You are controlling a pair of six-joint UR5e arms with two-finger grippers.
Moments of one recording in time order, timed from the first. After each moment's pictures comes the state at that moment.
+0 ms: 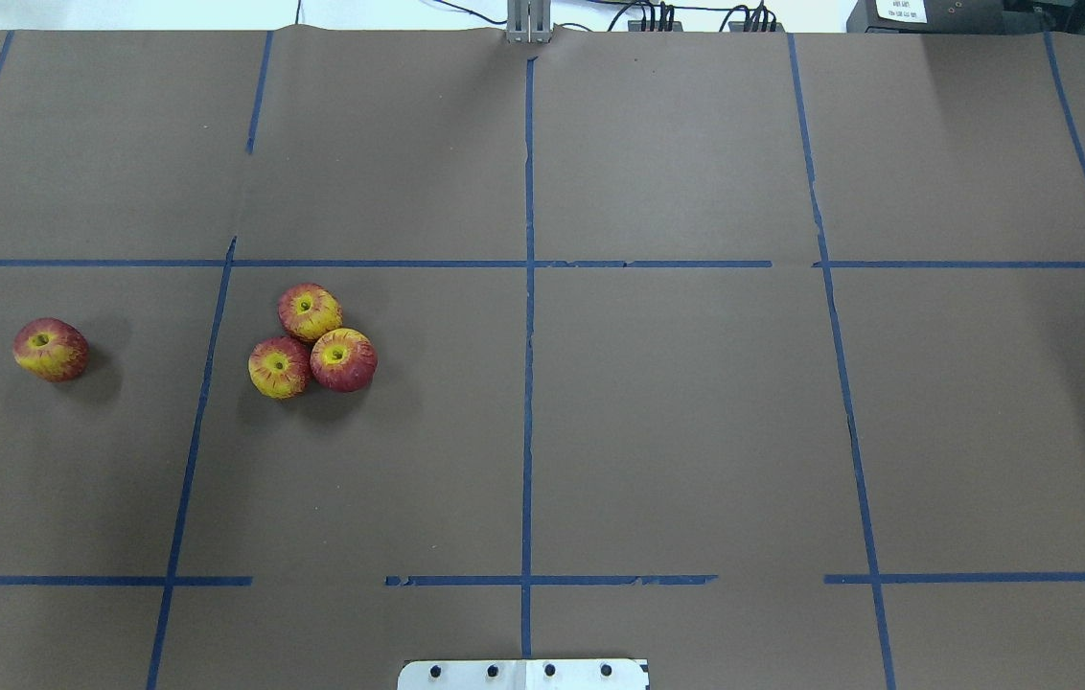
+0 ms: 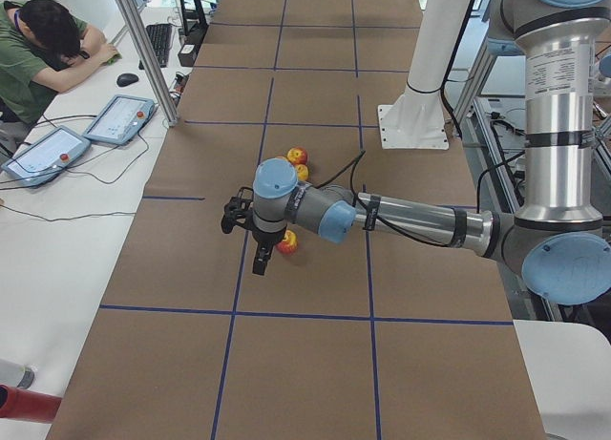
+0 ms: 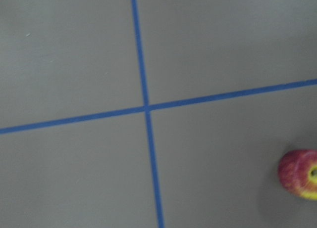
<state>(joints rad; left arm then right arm) -1.33 -1.48 -1.80 -1.92 -2.29 -0.35 1.59 -1.71 1.71 -1.58 2.29 -0.06</state>
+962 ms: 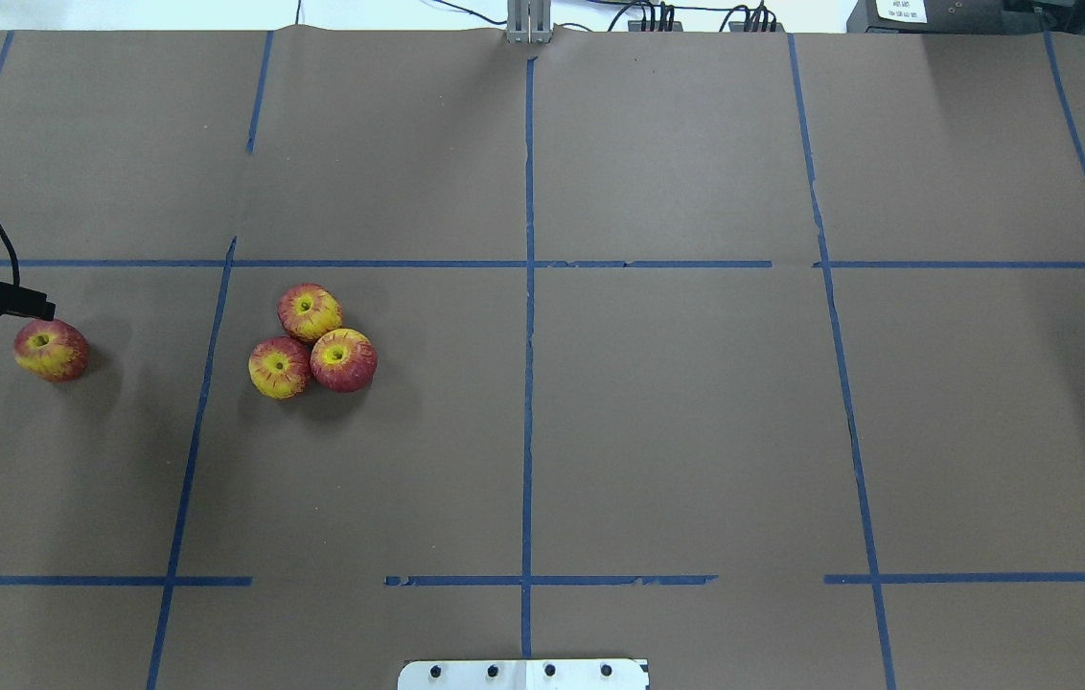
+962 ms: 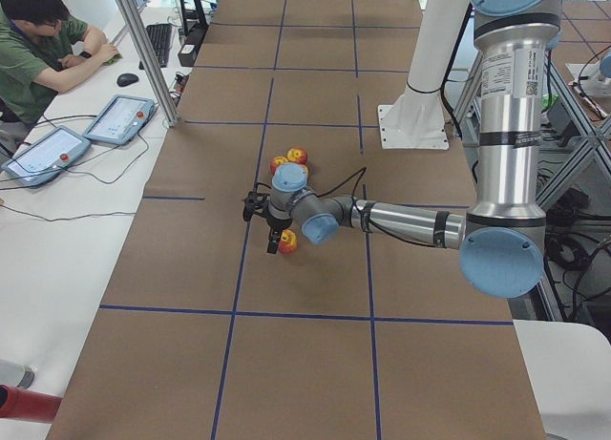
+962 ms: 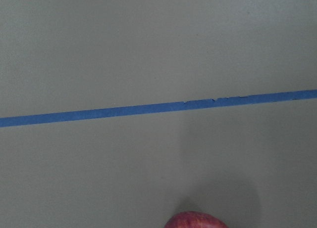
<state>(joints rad) -0.99 -1.53 -1.66 -2.25 -2.07 -0.76 1.59 -1.71 1.71 -1.58 2.29 -0.06</state>
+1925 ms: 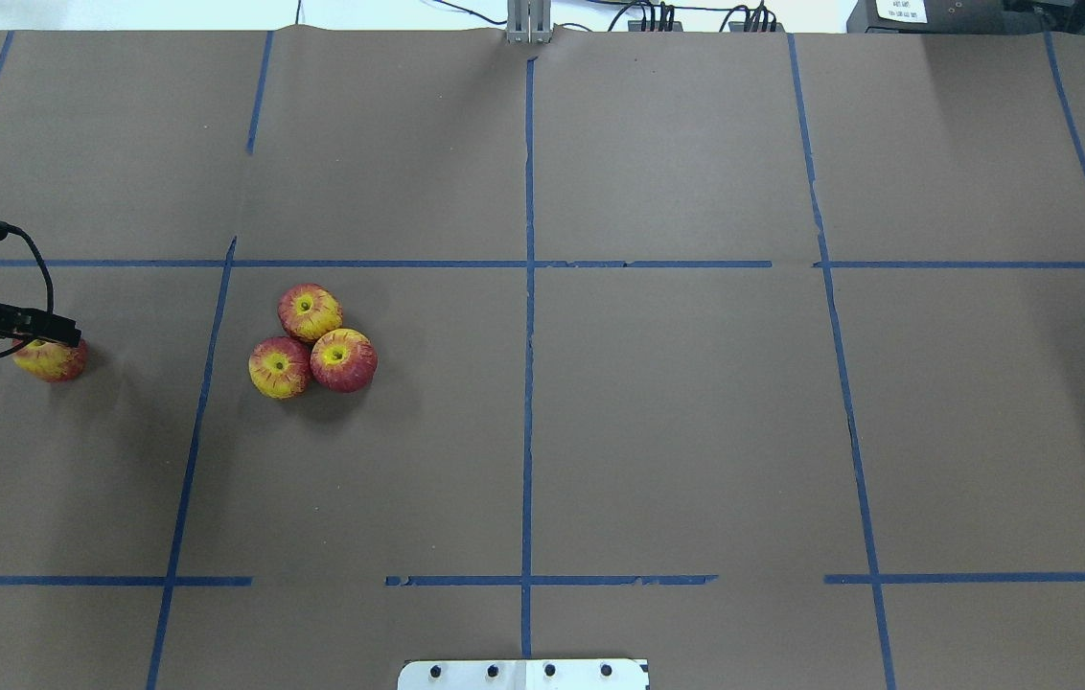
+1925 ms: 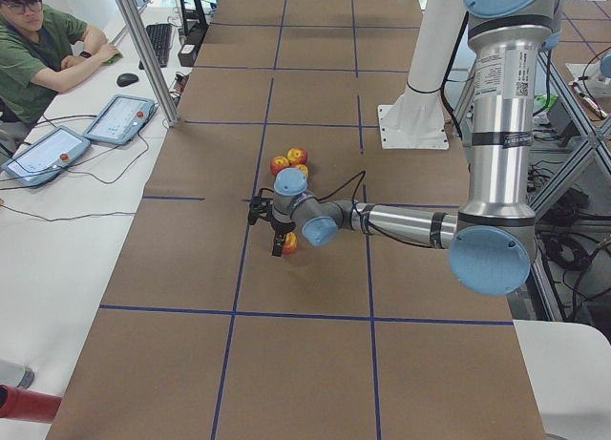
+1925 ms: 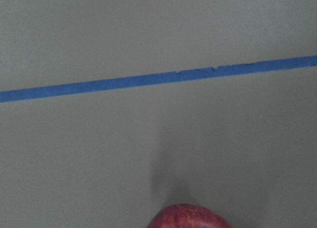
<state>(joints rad) -0.93 -1.55 -1.60 -2.25 -2.07 -0.76 1.59 -1.71 1.71 -1.58 2.29 -0.06</state>
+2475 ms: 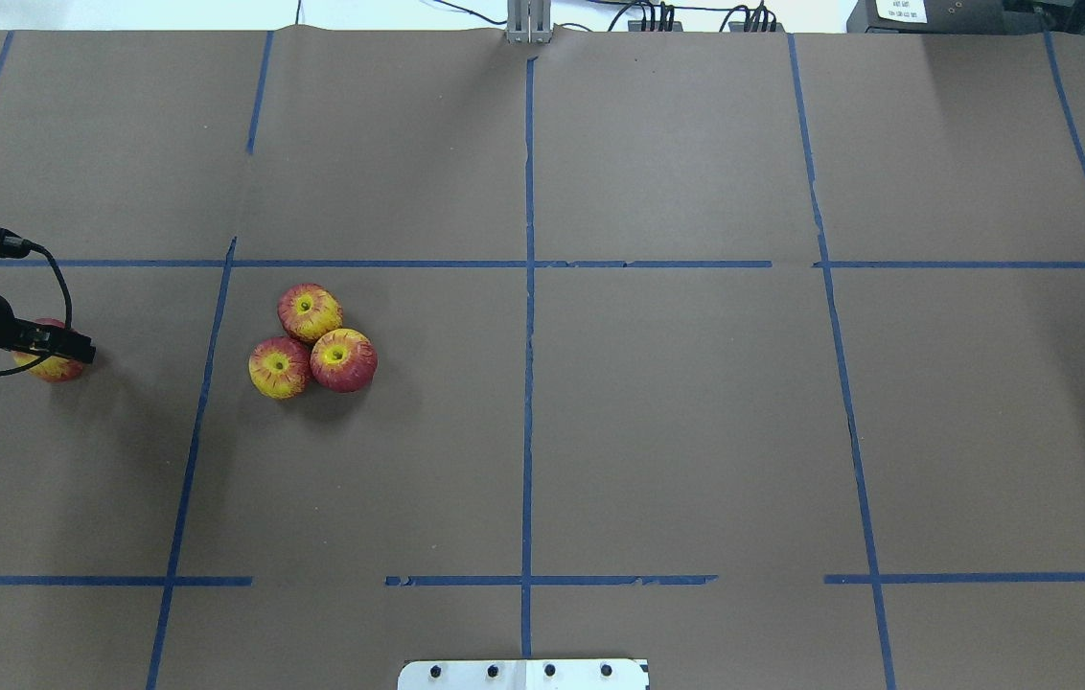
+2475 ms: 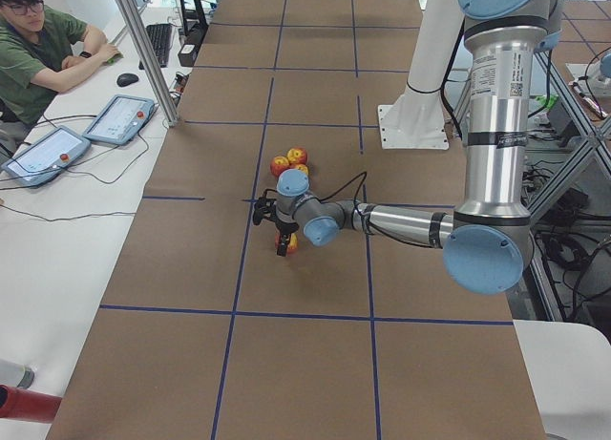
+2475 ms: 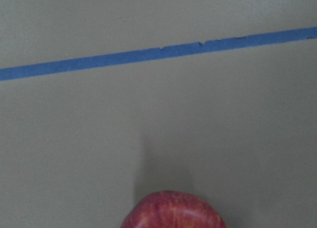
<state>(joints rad) -0.90 -1.55 -1.60 -2.25 -2.08 -0.76 1.59 -1.71 1.71 -1.58 2.29 -0.06</state>
